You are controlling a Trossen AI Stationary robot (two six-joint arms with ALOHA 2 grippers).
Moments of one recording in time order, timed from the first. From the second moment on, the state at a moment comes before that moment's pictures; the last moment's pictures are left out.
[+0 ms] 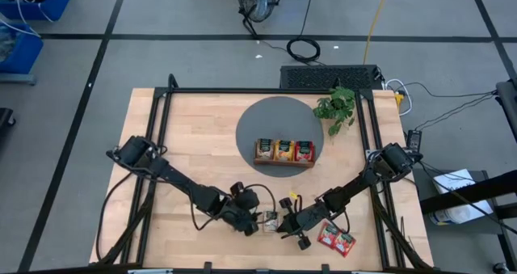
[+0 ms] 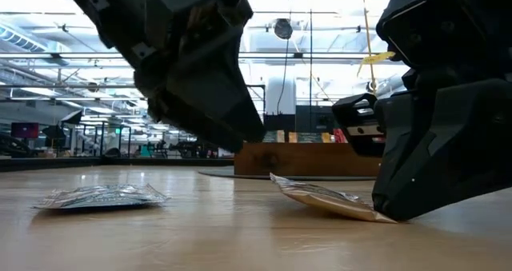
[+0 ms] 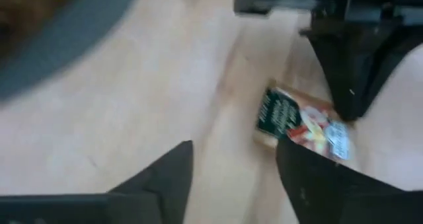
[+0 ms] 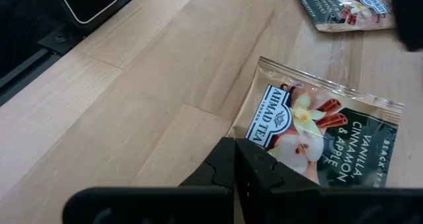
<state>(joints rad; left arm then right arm) -0.49 1.94 1.15 -0.09 -0.44 -0.73 0.57 1.98 0.75 0.52 0.13 0.07</state>
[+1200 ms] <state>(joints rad) -0.44 2.05 1.15 0.08 -0.13 -0.81 0.56 1.98 0.71 0.54 0.08 0.08</state>
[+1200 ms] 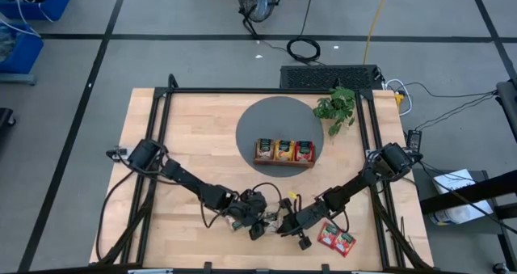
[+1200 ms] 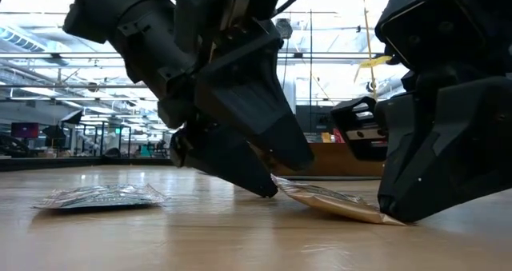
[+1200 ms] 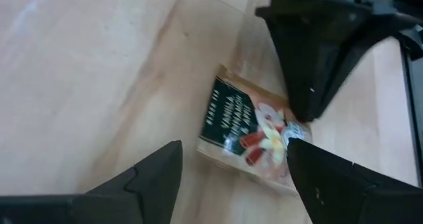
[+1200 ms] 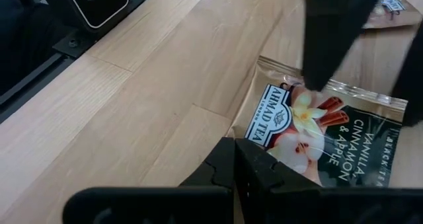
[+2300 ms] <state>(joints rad) -0.45 2.06 1.15 0.22 -0.18 -0.59 0.55 1.98 0.71 0.64 0.13 0.07</state>
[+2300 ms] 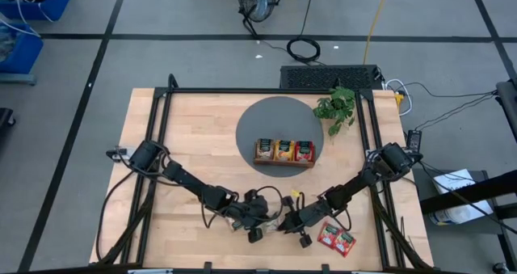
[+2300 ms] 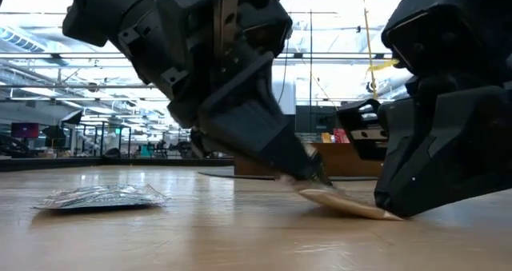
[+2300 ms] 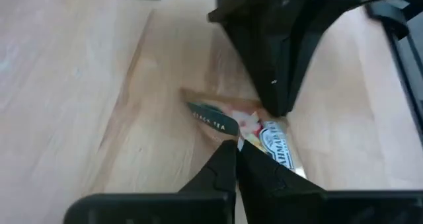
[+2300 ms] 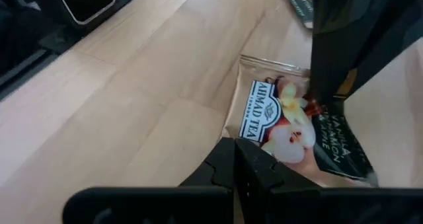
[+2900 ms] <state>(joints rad) -0.45 1.95 1.15 0.24 -0.30 -0.33 0.66 1.85 0.71 0.65 0.16 -0.02</state>
